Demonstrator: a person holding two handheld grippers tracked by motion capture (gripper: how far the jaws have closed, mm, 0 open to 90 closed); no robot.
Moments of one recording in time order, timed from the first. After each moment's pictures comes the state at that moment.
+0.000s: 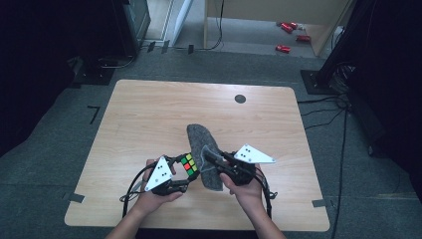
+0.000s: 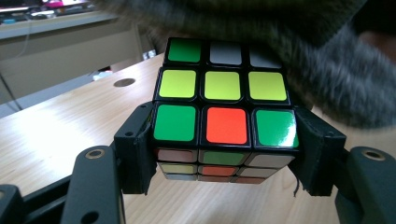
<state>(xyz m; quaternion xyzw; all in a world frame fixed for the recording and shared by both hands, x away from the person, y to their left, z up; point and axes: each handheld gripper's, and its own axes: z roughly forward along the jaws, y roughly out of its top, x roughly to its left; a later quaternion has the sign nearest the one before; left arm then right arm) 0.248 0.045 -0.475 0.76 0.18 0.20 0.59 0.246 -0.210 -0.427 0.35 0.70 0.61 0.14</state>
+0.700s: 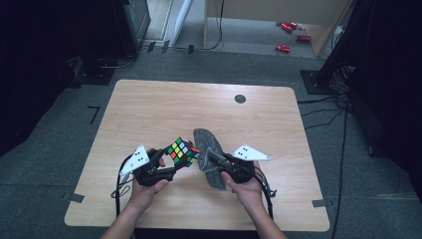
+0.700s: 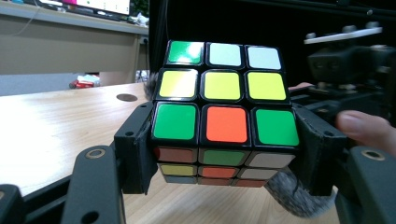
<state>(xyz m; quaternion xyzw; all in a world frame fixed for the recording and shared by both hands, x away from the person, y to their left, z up) 0.269 0.082 -0.462 0.68 0.27 0.11 0.67 0.261 -0.216 -0.459 0.39 0.72 0.56 0.15</state>
